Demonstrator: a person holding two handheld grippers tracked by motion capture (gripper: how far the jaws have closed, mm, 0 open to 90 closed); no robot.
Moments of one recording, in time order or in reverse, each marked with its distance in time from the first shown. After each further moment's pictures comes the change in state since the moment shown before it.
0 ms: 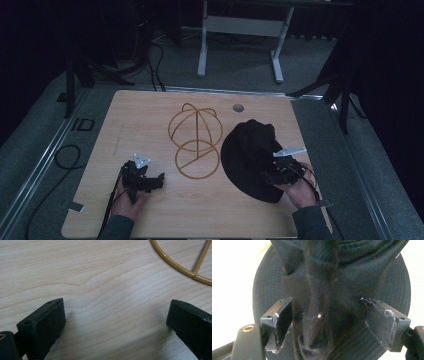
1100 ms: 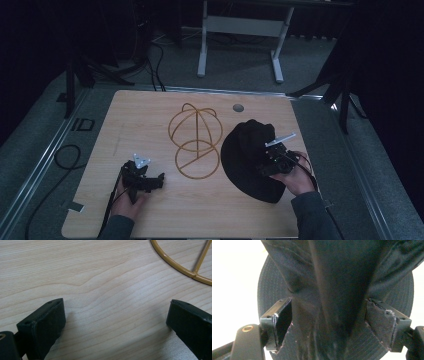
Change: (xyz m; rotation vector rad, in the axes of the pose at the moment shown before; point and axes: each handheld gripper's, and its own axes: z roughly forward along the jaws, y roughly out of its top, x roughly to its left) left arm 0.000 0.000 0.000 0.000 0.000 0.000; right arm 0.002 0.038 0.004 0.139 0.023 -0.043
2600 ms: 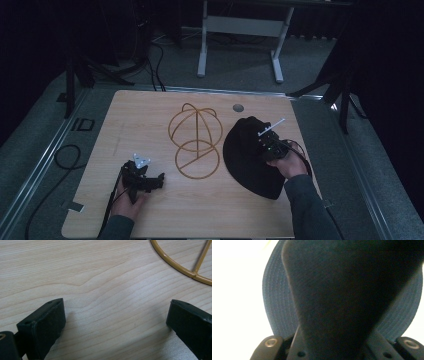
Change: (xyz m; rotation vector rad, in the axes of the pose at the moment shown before) left arm 0.000 0.000 0.000 0.000 0.000 0.000; right arm -0.009 0.041 0.010 0.163 0.034 0.008
